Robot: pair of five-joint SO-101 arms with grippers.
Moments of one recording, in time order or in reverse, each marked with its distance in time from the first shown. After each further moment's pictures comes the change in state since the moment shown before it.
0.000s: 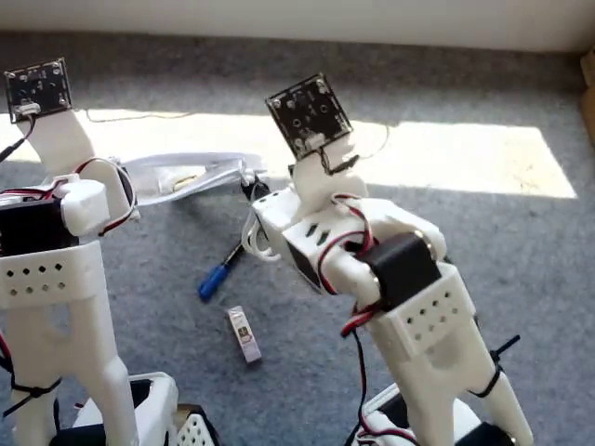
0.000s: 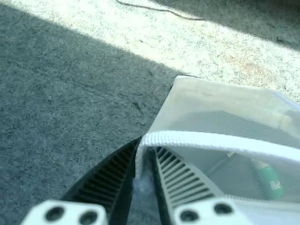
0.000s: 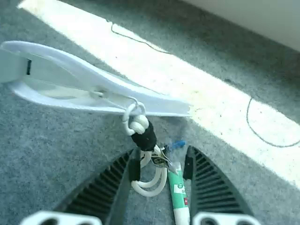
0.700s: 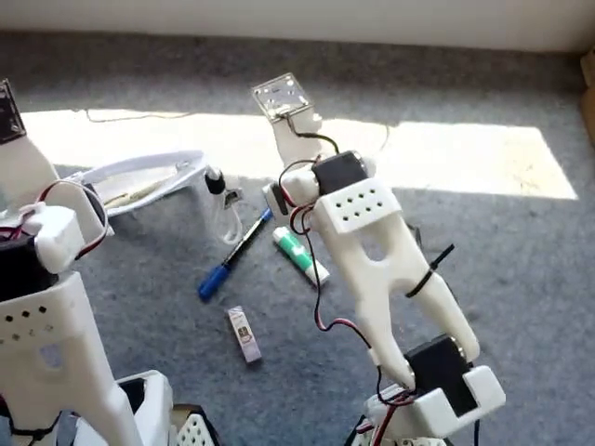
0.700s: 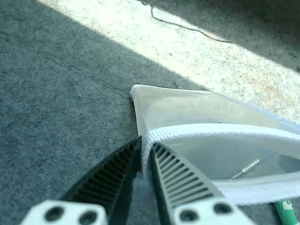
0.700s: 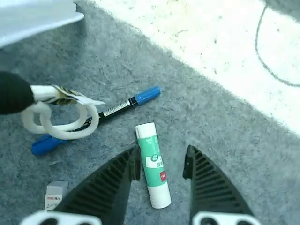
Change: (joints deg) left arm -5.1 -9.8 4.3 0.0 0.0; right arm 6.7 28.8 -3.2 -1.2 3.7
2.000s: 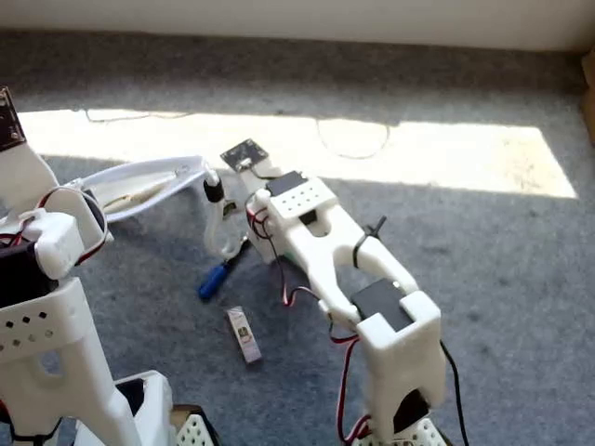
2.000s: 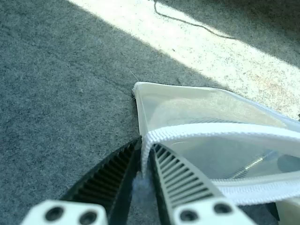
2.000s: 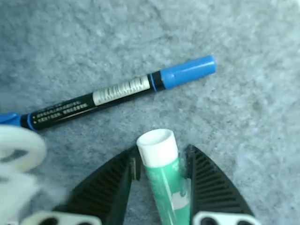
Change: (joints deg) left arm -0.3 -1.0 2.2 -0.1 -0.1; right arm -3.8 25.1 -0.2 -7.6 3.9
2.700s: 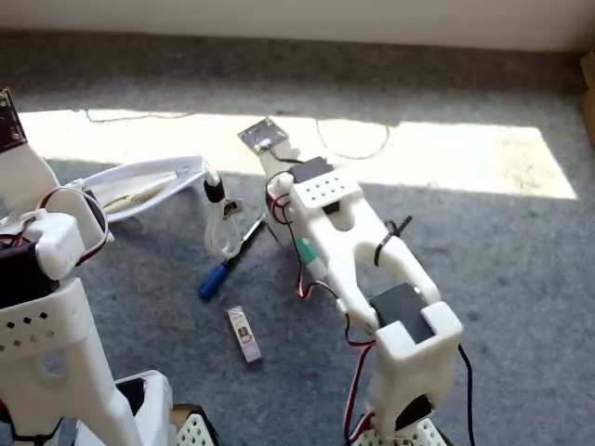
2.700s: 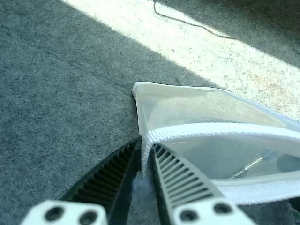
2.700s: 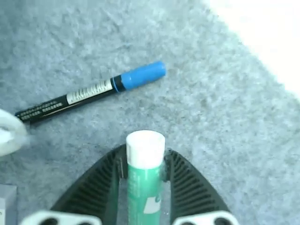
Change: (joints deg) left arm 0.0 -0.3 0.0 0.0 0.0; right arm 4.9 -6.9 0.0 0.7 4.0
